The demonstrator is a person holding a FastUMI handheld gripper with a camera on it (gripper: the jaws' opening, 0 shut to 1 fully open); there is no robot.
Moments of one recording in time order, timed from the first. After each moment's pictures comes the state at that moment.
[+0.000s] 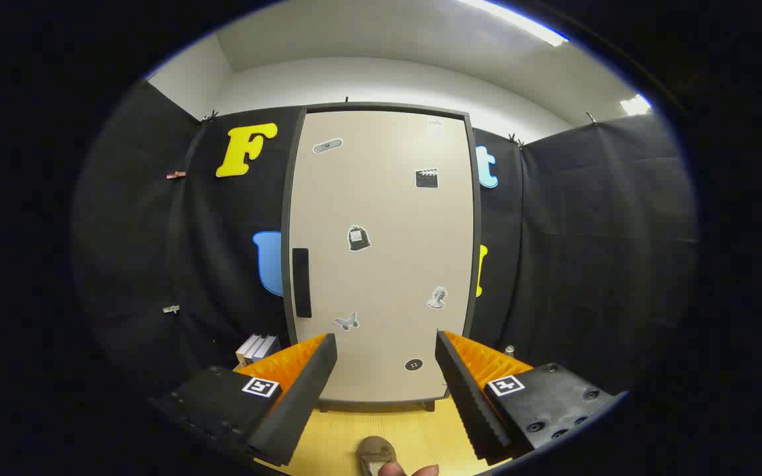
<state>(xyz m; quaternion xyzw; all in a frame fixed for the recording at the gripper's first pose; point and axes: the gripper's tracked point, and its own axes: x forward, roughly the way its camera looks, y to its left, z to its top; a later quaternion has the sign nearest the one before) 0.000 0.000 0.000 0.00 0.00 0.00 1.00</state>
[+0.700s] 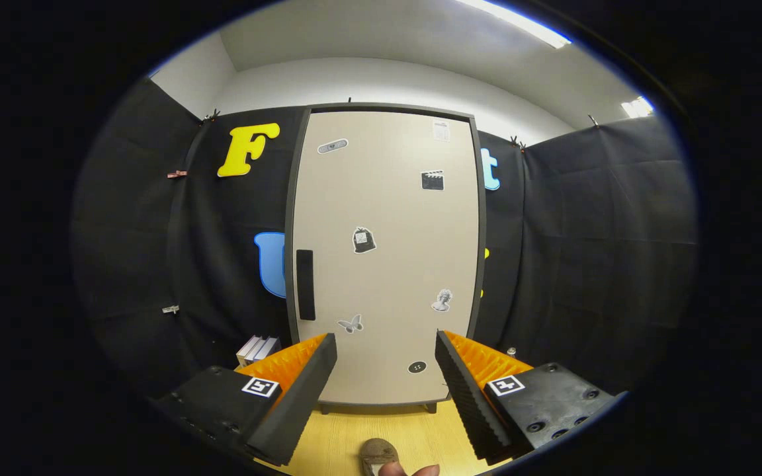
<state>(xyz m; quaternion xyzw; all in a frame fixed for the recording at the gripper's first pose) 0.003 0.010 0.003 0.00 0.00 0.00 1.00</state>
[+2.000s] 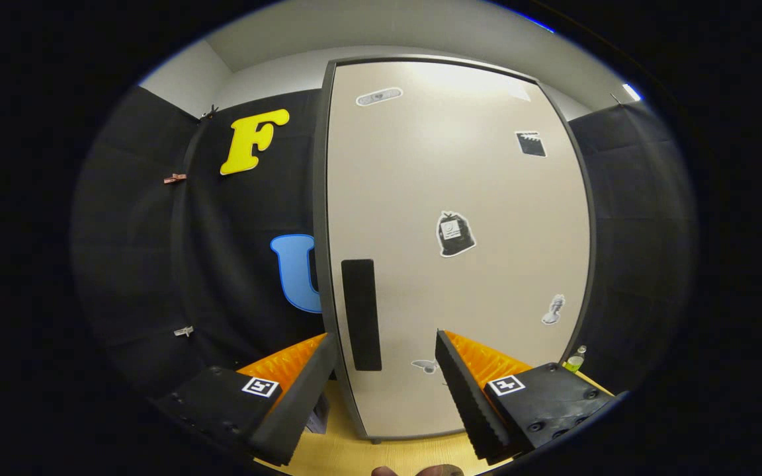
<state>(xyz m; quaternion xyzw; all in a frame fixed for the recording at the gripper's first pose) 0.162 0.130 -0.007 0.04 0.01 0.05 1.00</state>
